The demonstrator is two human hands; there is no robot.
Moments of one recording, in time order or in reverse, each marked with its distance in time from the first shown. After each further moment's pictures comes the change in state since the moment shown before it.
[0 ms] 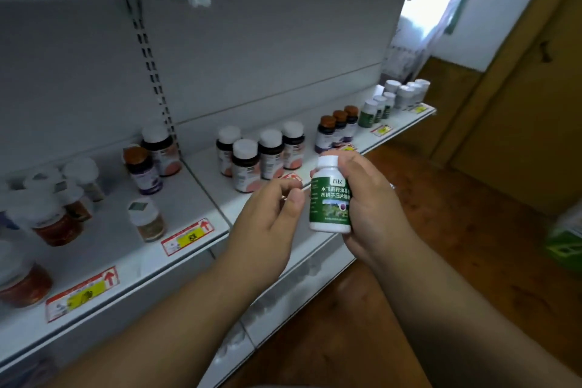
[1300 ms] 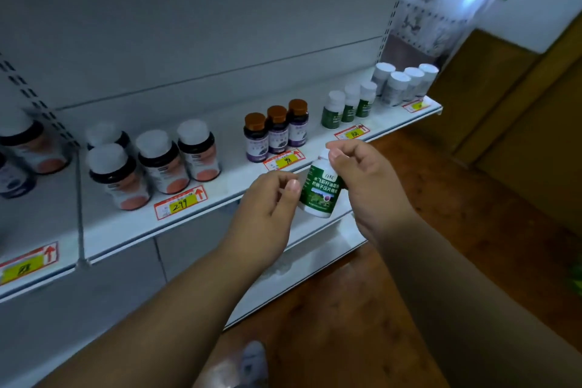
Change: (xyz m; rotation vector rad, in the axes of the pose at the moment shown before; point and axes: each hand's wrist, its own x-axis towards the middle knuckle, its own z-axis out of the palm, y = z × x) left_hand 0.162 -0.010 0.228 0.072 0.113 -0.153; right_hand 0.193 -0.034 -0.229 -0.274 -0.079 0.032
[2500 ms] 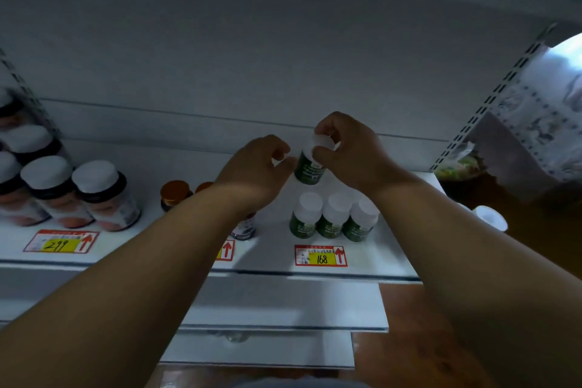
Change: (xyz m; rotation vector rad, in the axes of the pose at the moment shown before) left_hand 0.292 0.009 0.081 0.435 0.367 -0.278; right_hand 0.376 -0.031 -0.067 -0.787 -0.646 -0.554
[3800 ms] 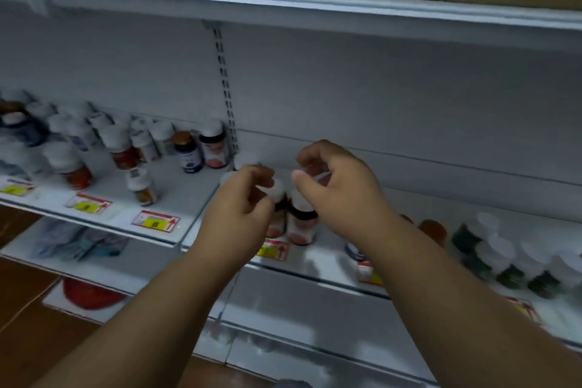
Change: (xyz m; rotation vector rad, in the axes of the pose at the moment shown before) left_hand -0.143 -0.149 -0.211 -0.157 0.395 -0.106; right_hand -0.011 -0.262 0.176 0.237 -0.028 -0.178
